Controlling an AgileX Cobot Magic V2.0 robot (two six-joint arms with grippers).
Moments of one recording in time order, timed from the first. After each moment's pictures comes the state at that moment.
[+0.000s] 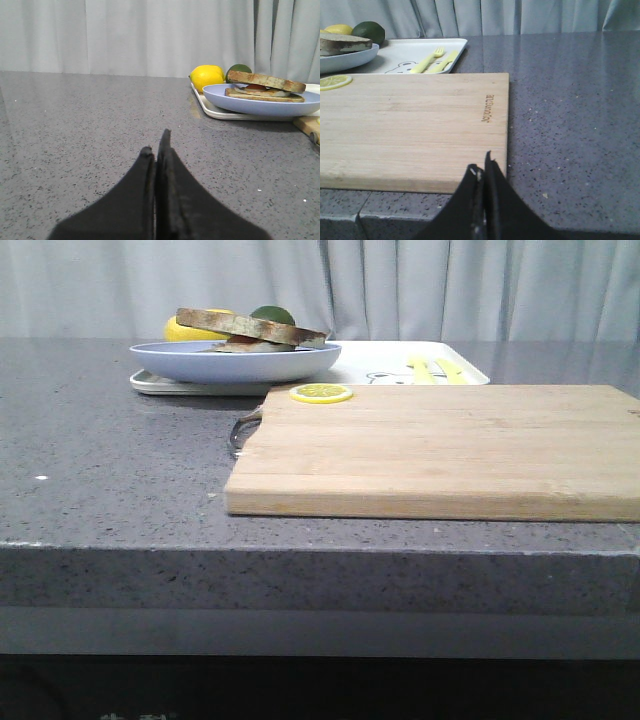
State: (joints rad) left arm -0.06 0.00 0.00 -0.04 0.05 0.01; right arm -0.01 -0.01 0.03 0.40 0.15 -0.31
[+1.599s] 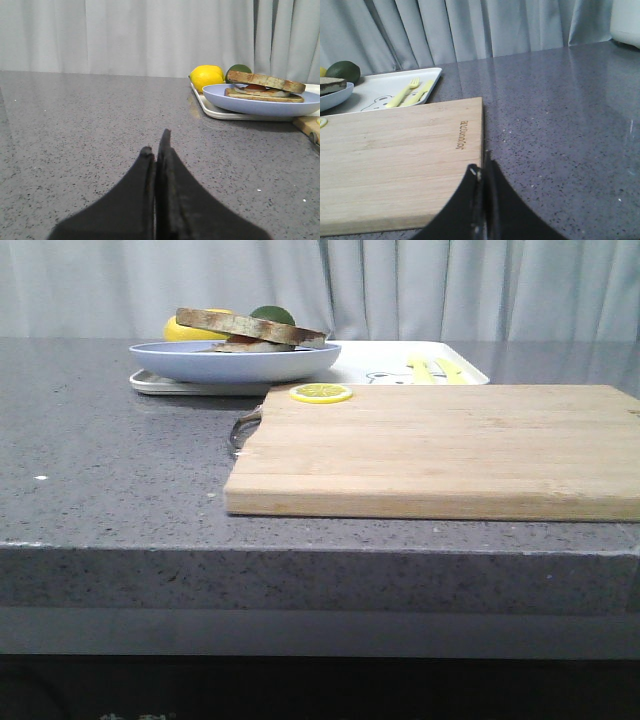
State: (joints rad) left arm -0.06 0.00 0.00 -0.05 0.05 0.01; right arm -0.04 -0.01 0.03 0.08 0.07 0.10
